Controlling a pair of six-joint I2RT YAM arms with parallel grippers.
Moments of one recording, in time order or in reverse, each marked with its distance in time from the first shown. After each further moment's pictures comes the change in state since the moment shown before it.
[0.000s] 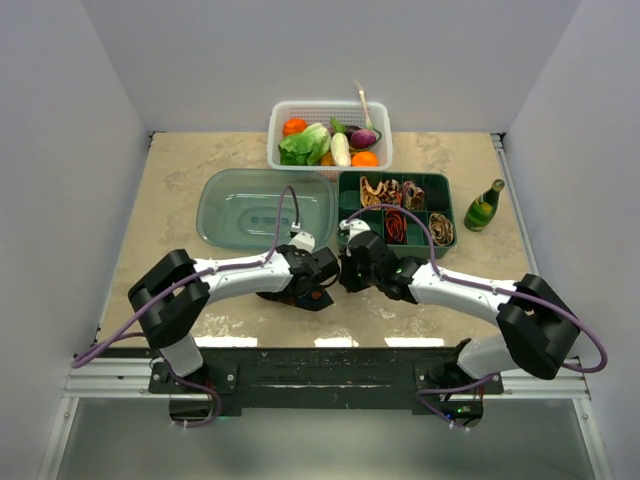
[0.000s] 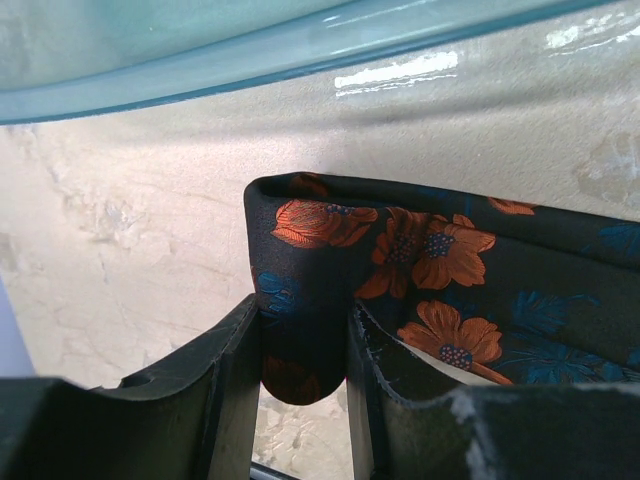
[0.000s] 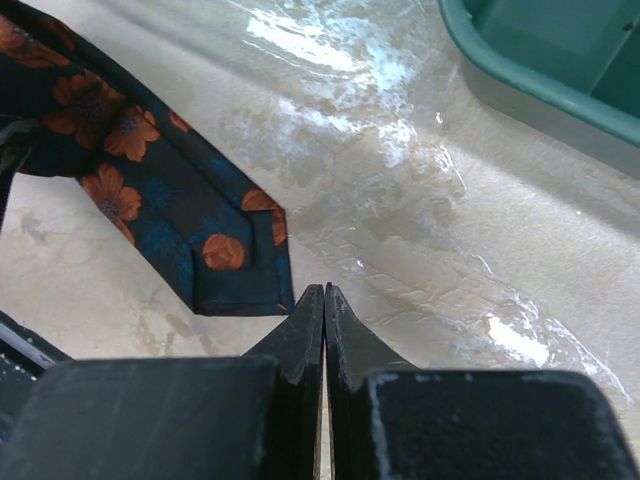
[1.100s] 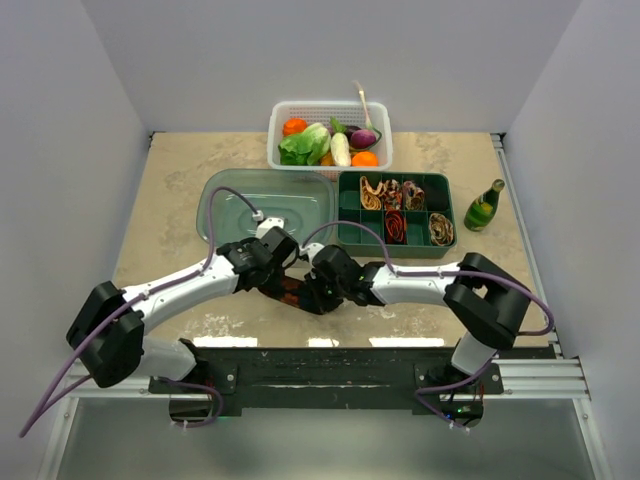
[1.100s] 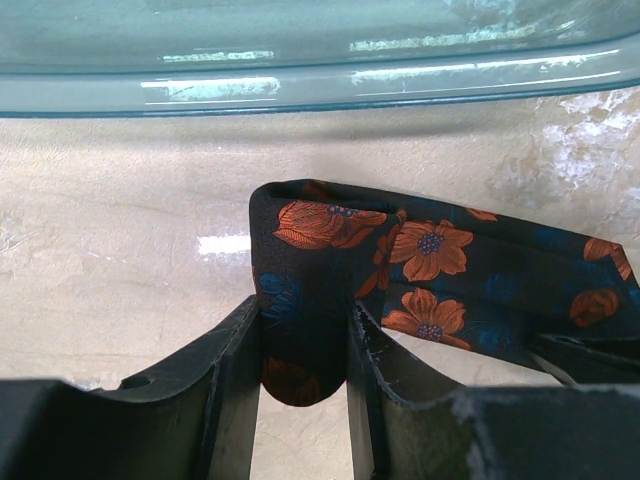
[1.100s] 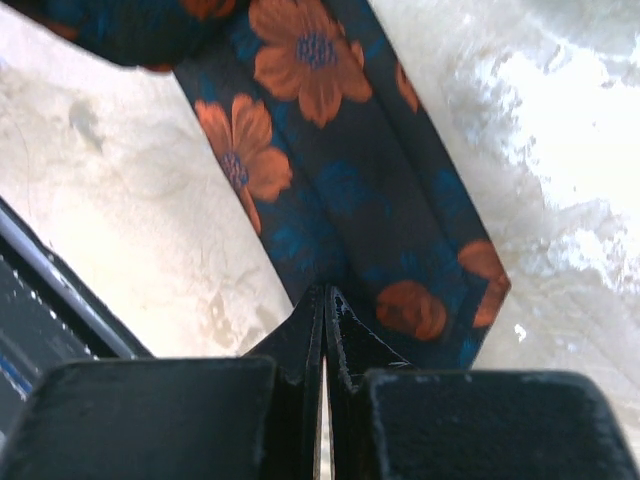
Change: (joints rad) left arm 0.202 -0.347 -0.195 0.245 0.310 0.089; right arm 0.156 0.280 0.114 0.067 -0.171 -0.082
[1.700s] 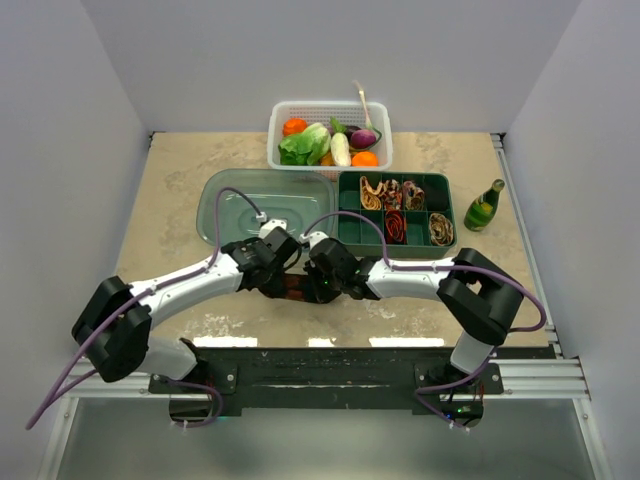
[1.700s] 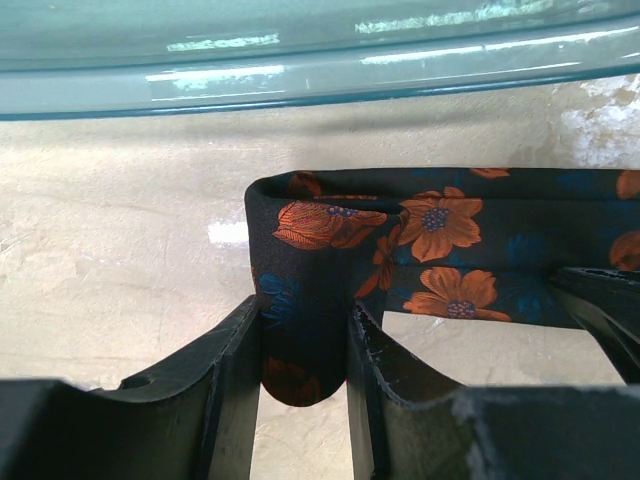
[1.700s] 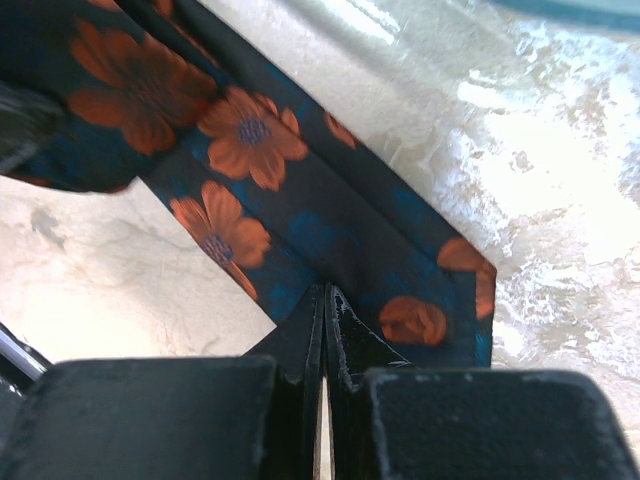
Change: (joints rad) left arm 0.000 0.051 0.003 0.006 0.016 0.024; right arm -0.023 0.036 0.053 0.010 0.135 0.049
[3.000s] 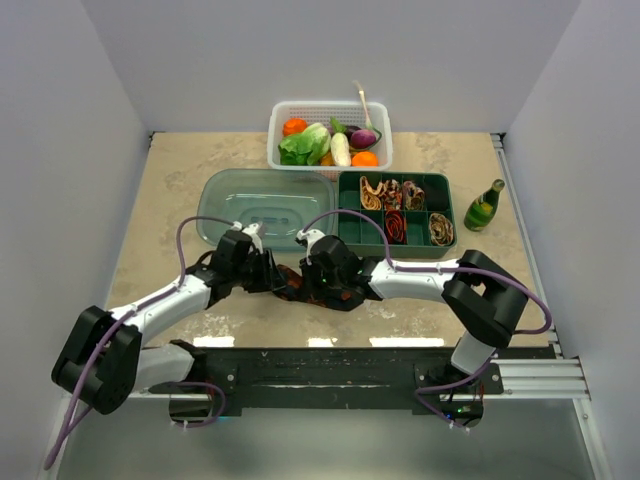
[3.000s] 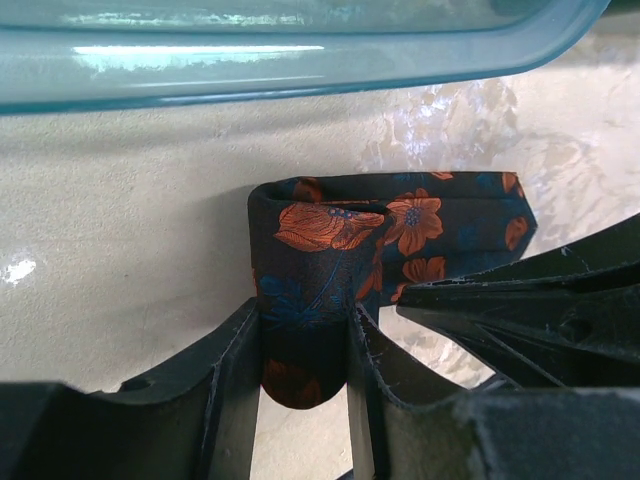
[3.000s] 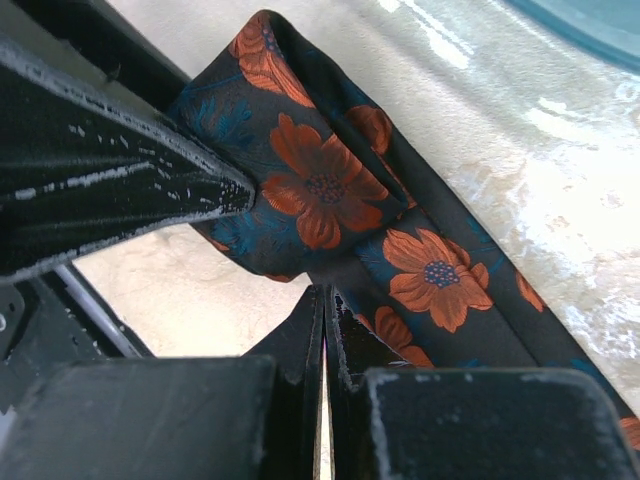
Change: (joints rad) left arm 0.308 -0.195 -0.360 0.513 0.639 -0.011; right arm 0.000 -0.026 -0.011 0.084 -0.124 0.042
